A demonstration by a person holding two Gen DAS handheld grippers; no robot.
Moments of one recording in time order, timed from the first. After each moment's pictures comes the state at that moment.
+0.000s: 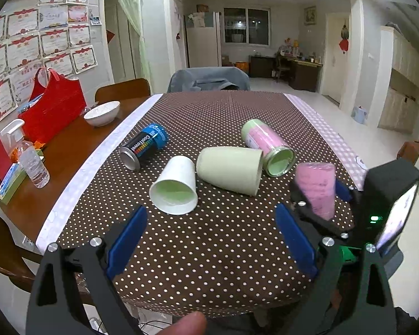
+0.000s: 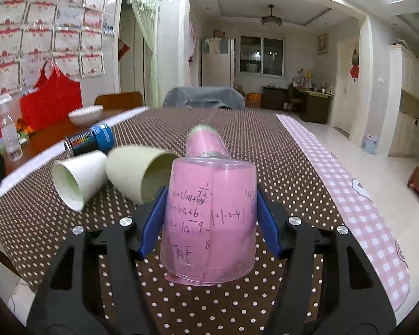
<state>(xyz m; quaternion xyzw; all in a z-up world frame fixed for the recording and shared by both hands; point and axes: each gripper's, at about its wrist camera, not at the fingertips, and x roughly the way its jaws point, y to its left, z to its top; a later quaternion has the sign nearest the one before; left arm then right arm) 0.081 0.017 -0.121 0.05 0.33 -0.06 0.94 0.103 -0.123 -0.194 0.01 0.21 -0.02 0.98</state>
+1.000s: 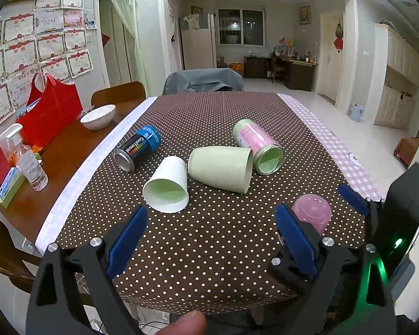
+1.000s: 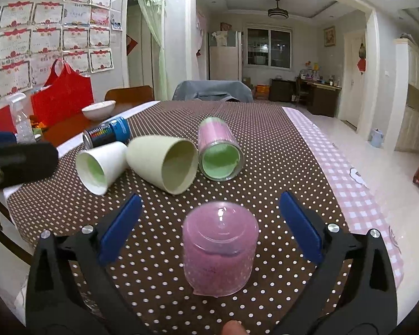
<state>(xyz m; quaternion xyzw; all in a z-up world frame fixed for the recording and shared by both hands) 0.069 0.011 -0.116 0.06 0.32 -0.07 0.94 0.062 -0.123 -0.171 0.02 0.22 0.01 0.98</state>
